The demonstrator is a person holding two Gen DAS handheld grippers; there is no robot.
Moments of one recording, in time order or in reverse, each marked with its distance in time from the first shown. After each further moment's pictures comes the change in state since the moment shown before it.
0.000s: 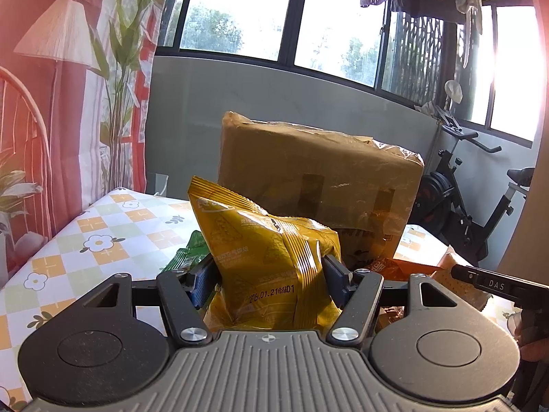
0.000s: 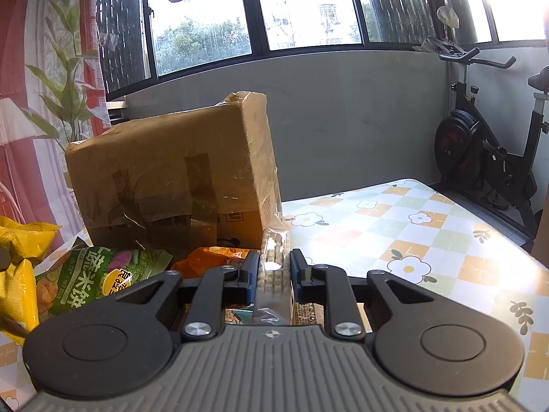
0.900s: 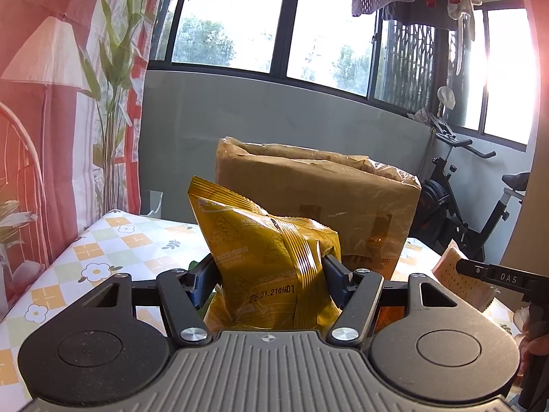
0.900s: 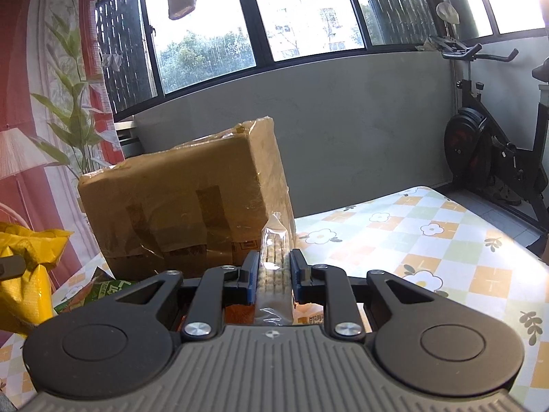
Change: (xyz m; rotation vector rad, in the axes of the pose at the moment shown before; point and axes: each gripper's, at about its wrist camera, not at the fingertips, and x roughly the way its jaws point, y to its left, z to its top) left arm 0.004 0.002 0.029 0.024 -0.040 -0.026; right arm -0.010 0.000 0.029 0.045 -0.052 0.067
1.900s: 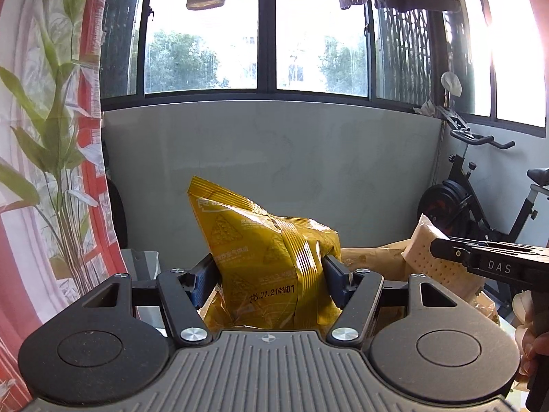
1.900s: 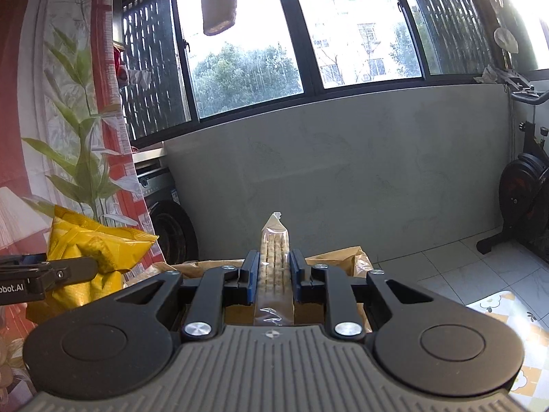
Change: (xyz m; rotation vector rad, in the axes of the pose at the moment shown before) left arm 0.174 -0.012 0.177 0.145 0.007 0.030; right arm 0.175 0.066 0.163 -0.063 -0.017 0.093
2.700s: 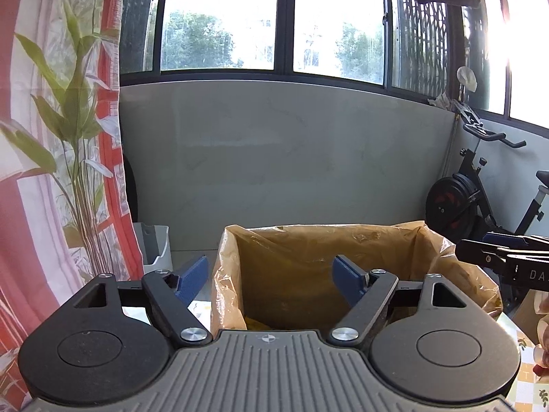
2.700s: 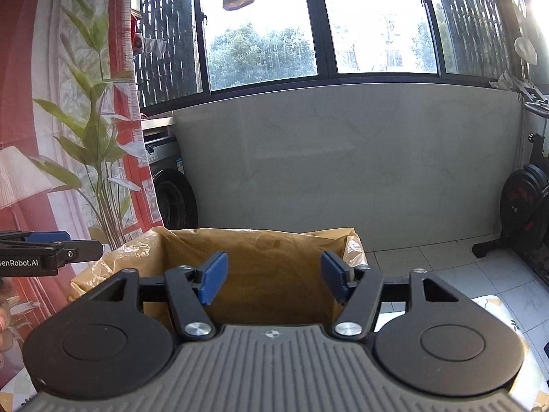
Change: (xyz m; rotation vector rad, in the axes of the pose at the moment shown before) left arm -0.025 0.020 -0.011 -0.059 0.065 0.029; right arm -0.026 0.001 -0.003 -0.092 0.060 0.043
